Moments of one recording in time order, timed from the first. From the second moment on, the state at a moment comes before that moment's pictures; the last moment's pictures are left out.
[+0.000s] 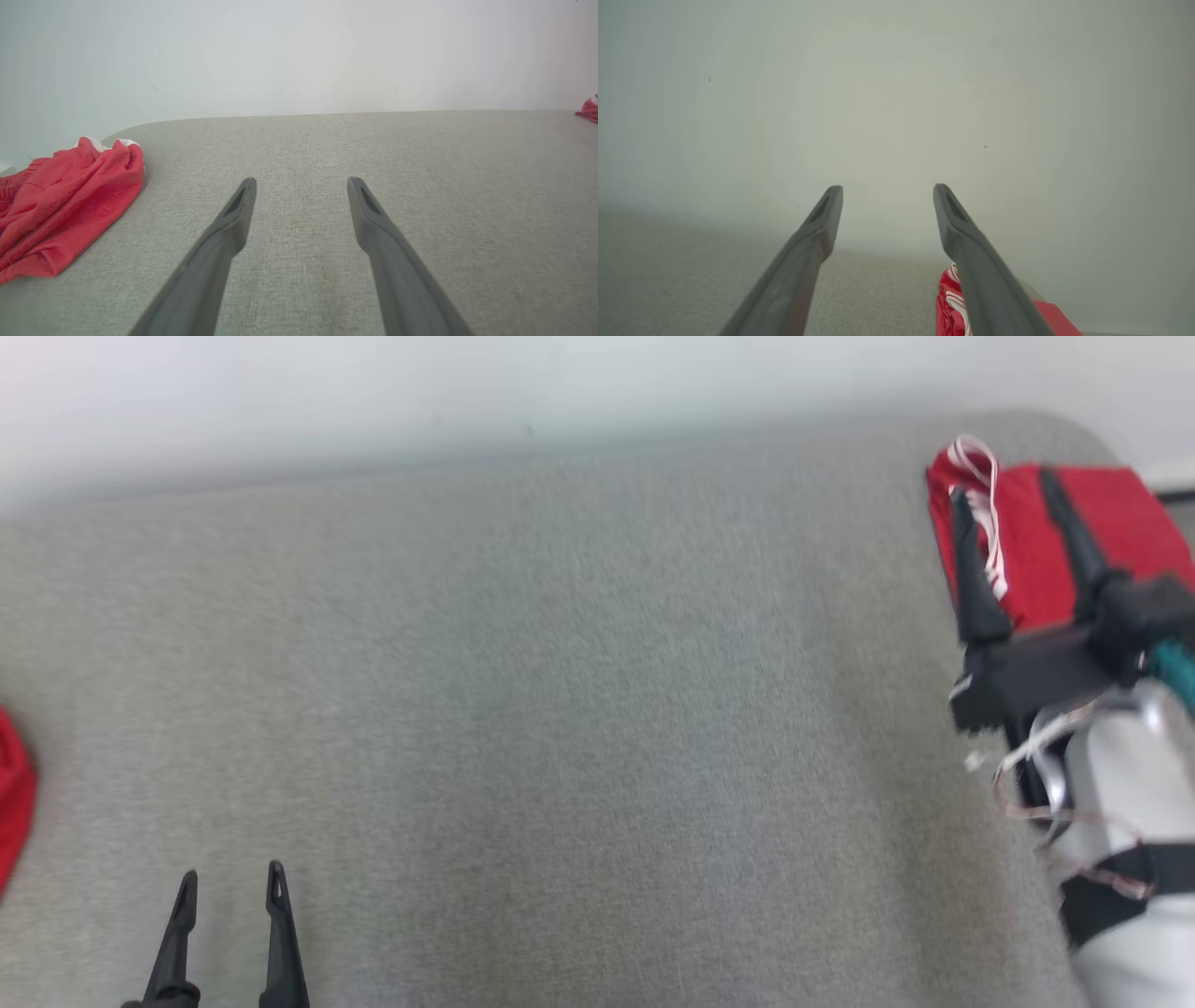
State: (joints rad) left arm 0.05 0.05 0.10 0.05 -0.07 -0.05 -0.26; right arm -0.63 -0.32 0.07 0.45 0.11 0.13 -0.26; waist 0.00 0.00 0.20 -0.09
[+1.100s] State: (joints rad) left arm 0.11 0.05 0.05 0.15 -0.09 -0.02 -0.26; right arm 0.02 -0.05 0.00 0.22 0.17 0.13 -0.26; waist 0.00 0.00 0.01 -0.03
